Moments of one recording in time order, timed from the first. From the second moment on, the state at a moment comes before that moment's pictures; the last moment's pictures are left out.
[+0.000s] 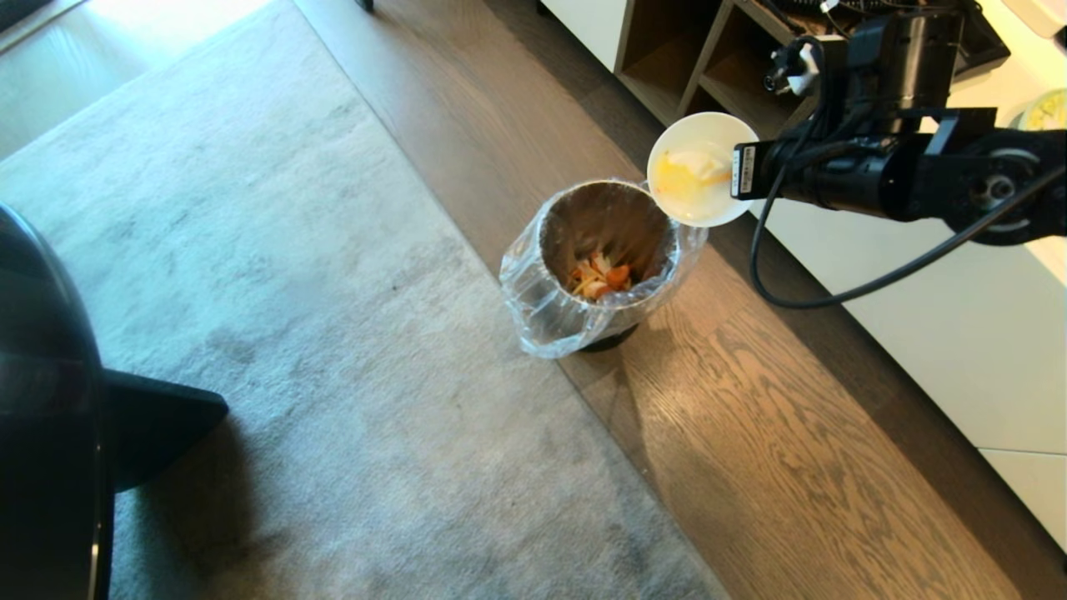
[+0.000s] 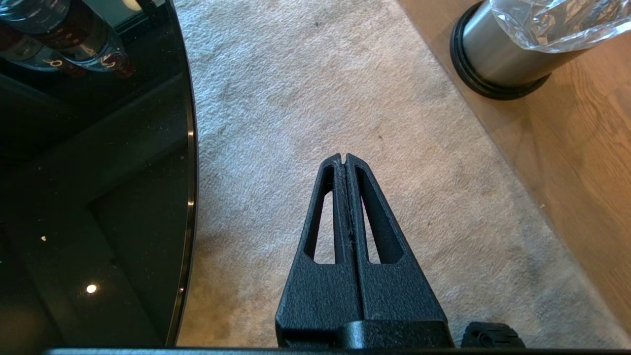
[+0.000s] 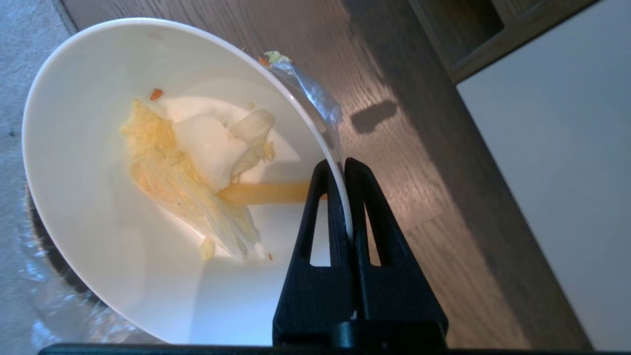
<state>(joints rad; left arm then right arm) 0.00 0.00 0.00 -0.01 0.01 -0.08 0.37 1.85 -1.62 -0.14 -0.27 -0.06</state>
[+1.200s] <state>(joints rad) 0.00 0.00 0.00 -0.01 0.01 -0.09 0.46 2.05 -1.51 -1.04 -0.15 -0.85</state>
